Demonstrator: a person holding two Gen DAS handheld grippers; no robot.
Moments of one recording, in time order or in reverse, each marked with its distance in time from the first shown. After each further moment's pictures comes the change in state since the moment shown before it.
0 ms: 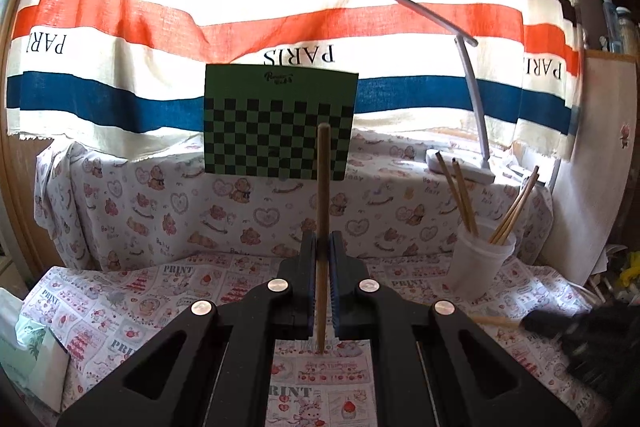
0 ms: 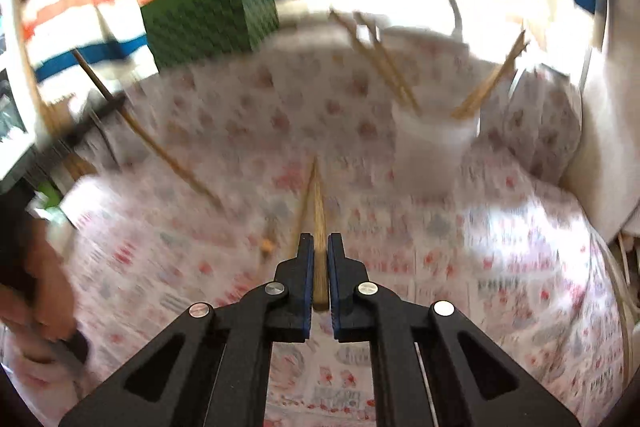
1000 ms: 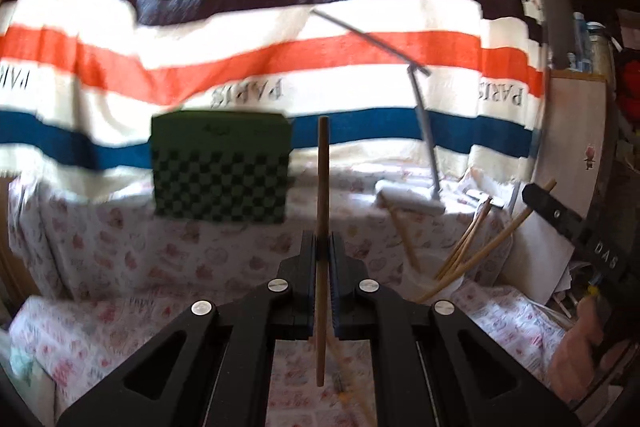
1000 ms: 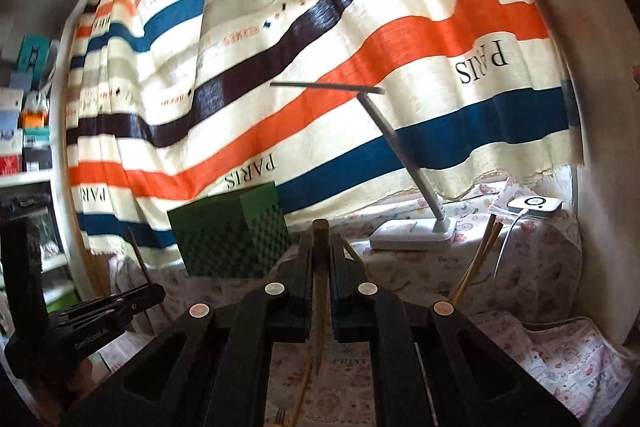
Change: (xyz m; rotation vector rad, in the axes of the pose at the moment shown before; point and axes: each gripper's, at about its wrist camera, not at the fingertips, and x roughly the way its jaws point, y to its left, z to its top) left arm -0.013 -0.046 0.045 0.040 -0.059 -0.124; right arm -0.051 -0.070 0.051 0.159 -0.597 0.104
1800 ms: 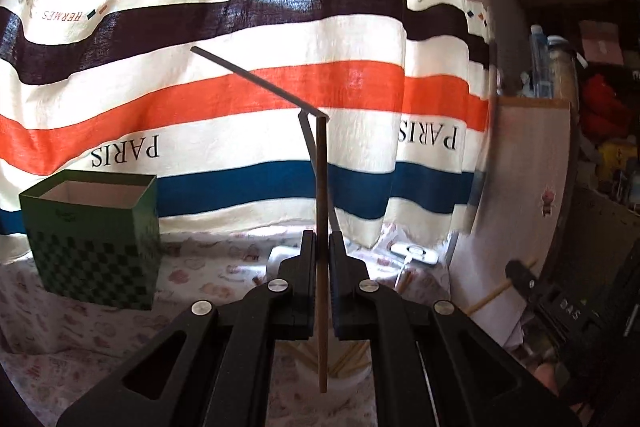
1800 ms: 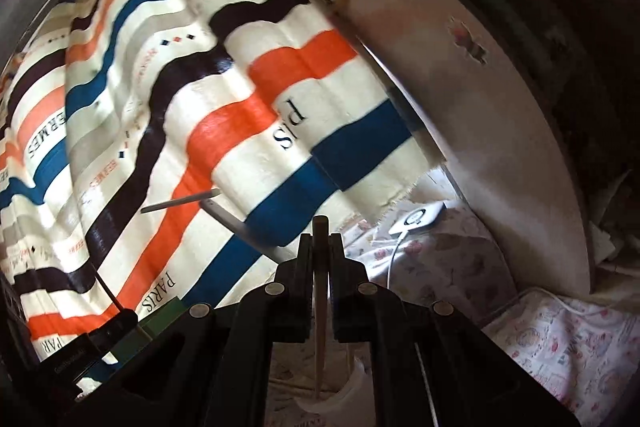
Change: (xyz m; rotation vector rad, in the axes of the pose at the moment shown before) left arm 0.062 -0.099 0.065 0.004 -0.093 -0.202; right arm -0.030 -0.126 0.022 0.420 -0.183 -0.283
